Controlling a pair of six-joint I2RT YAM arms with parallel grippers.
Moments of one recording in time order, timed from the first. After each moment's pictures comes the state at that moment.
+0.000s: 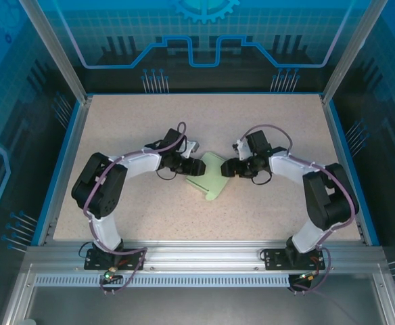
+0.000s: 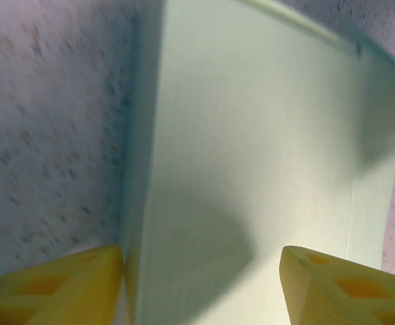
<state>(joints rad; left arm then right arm) -0.46 1.82 1.06 -0.28 0.49 -0.35 0.33 1.68 0.97 -0.38 -0.51 0.31</state>
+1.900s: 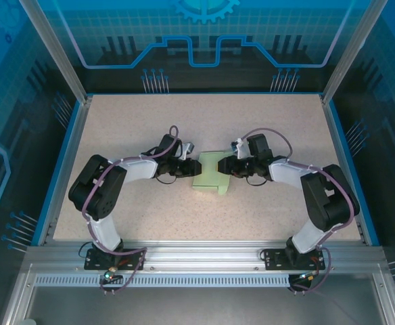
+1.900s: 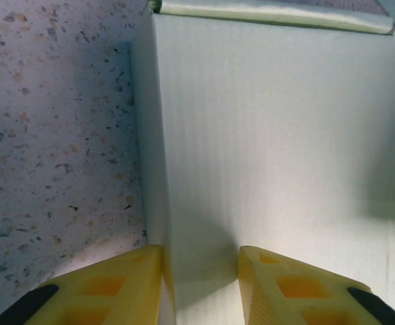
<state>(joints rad) -0.45 1.80 0.94 -0.04 0.53 -0.56 0.36 1.64 0.82 -0.03 -0.68 0.54</state>
